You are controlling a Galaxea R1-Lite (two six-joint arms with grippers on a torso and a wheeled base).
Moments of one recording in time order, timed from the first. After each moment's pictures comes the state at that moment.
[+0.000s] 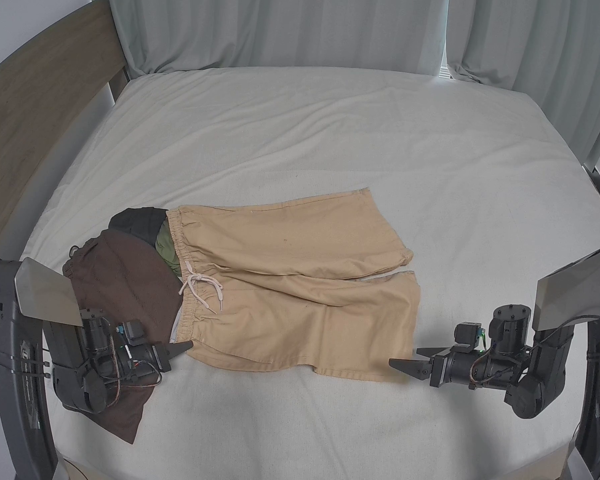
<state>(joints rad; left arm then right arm) 0.04 2.48 -0.45 -1.54 -0.73 -0.30 0.28 2.33 -0.31 -1.54 0.51 0.29</state>
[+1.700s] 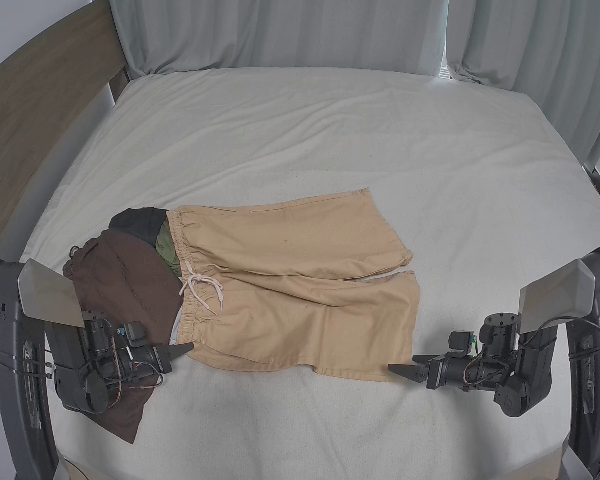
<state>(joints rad) 0.05 2.50 -0.46 -1.54 -0.73 -0.30 0.22 2.49 -0.40 -1.55 0.58 0.30</state>
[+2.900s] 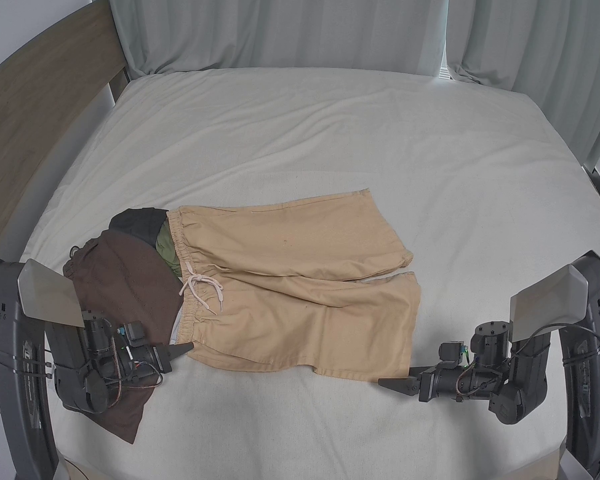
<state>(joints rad) 0.05 2.50 -0.47 -1.54 -0.73 -0.30 0.28 2.52 -0.38 -1.54 0.61 0.29</state>
